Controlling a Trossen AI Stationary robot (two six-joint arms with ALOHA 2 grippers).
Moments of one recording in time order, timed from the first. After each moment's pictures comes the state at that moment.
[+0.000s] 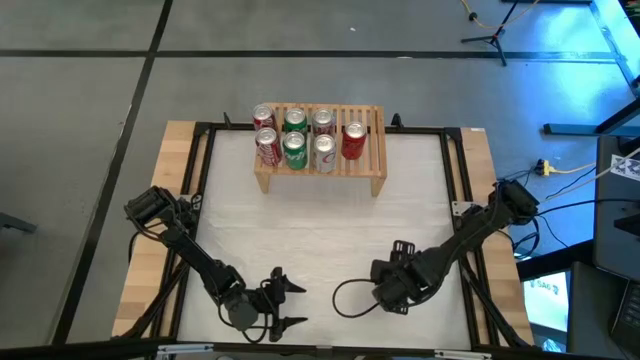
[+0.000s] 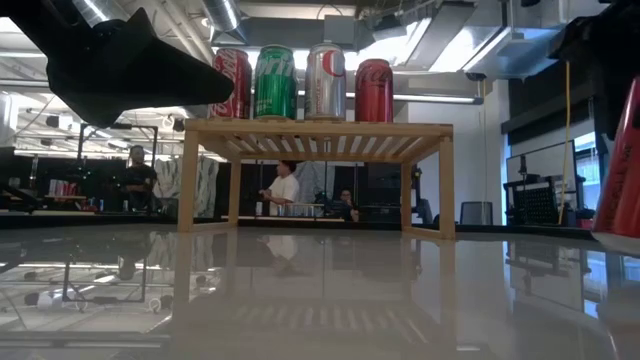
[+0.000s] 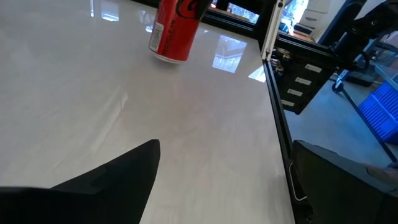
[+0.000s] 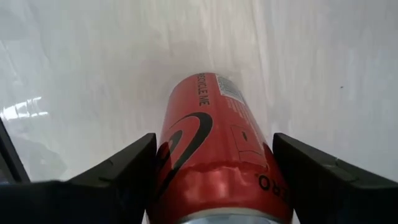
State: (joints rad) left arm -0.79 1.87 0.89 0.52 -0.73 -0.65; right arm 0.64 1.74 1.36 -1.12 0.08 0.81
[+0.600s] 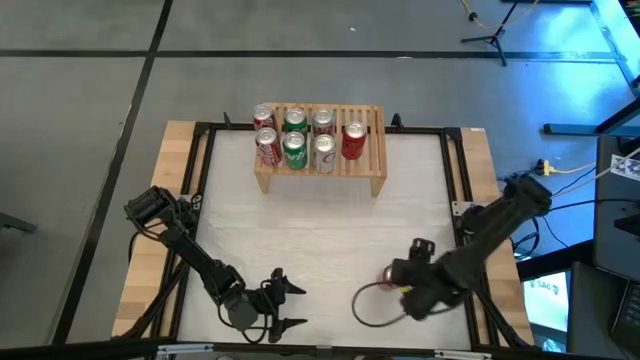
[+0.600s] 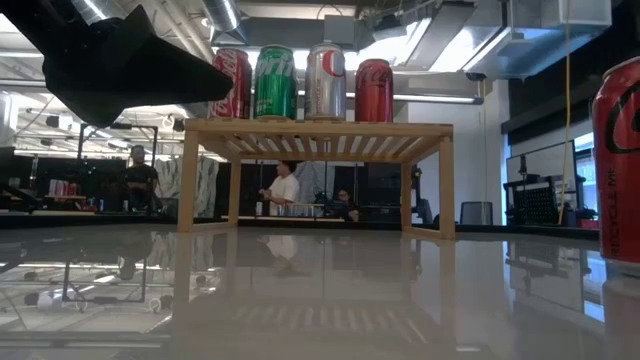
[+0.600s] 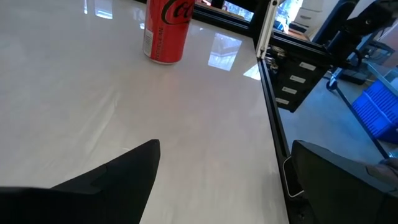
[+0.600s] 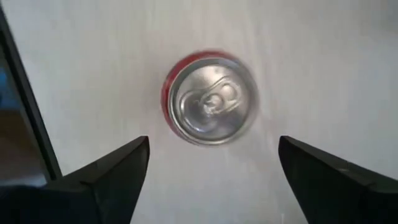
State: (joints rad) left arm -0.79 1.87 0.89 0.53 -0.71 -0.65; right arm 0.74 1.63 1.43 -1.28 0.15 0.93
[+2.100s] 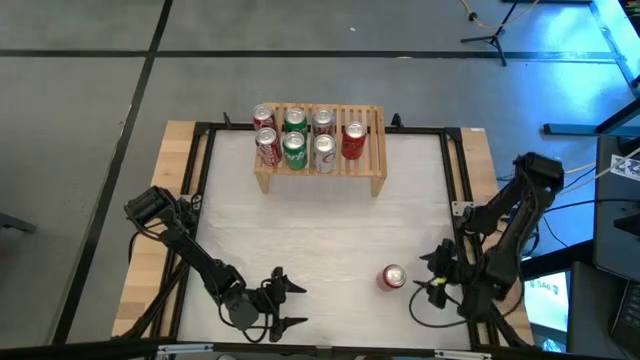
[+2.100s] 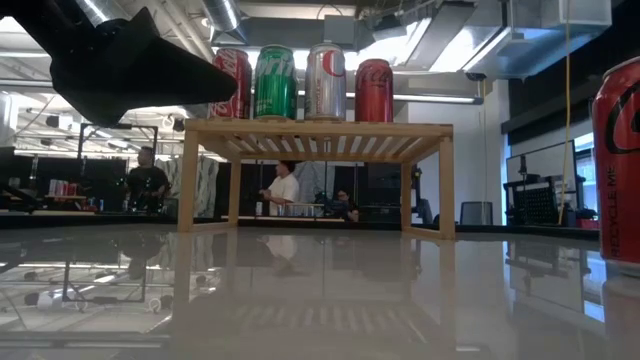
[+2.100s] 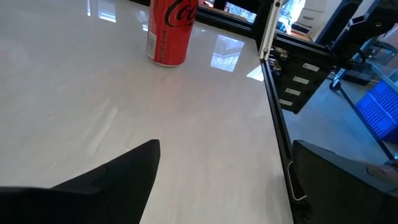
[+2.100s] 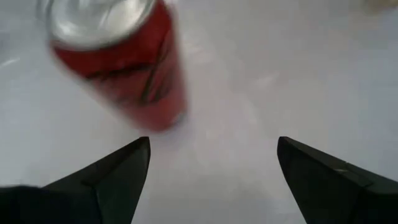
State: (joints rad) left arm -0.78 1.87 0.89 0.53 -0.72 -0.64; right arm 1.17 1.34 0.76 -0.87 0.67 1.52
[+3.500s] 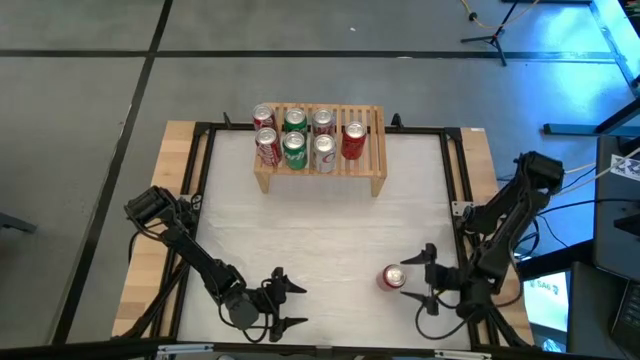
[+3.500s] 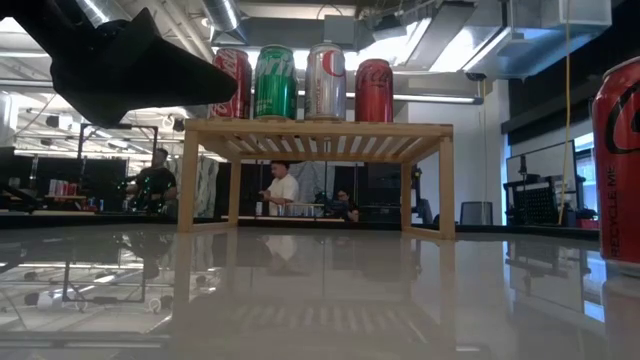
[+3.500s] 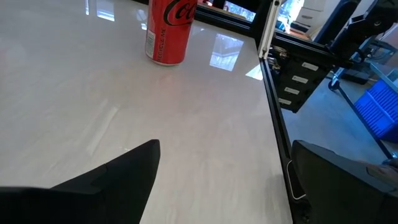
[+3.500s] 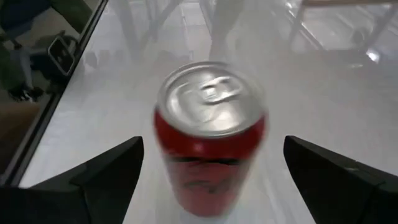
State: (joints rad) left arm -0.78 1.87 0.89 0.52 -0.71 -0.65; right arm 1.14 1.30 0.57 -0.23 0.92 0.94
